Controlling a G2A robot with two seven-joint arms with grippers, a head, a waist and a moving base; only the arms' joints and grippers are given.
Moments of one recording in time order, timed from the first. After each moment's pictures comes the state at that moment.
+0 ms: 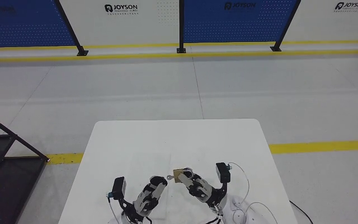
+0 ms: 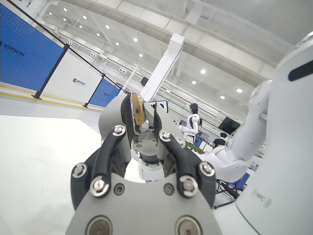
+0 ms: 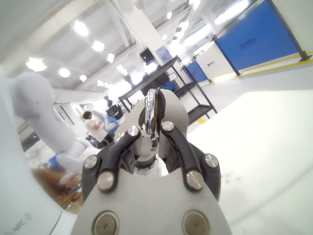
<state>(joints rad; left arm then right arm) 1.89 -1.18 -1.16 -1.57 1.05 -1.01 0.80 -1.61 -1.24 0.93 -1.49 -0.66 -1.01 -0.28</state>
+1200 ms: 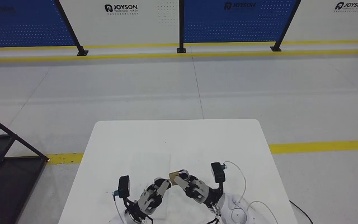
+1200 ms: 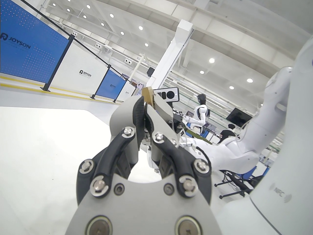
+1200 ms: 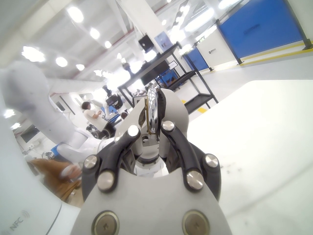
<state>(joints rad) 1.87 -1.18 -1.15 -1.55 1.08 -0.94 0.76 -1.60 -1.24 0.93 -1.51 -0.64 -0.98 -0.18</state>
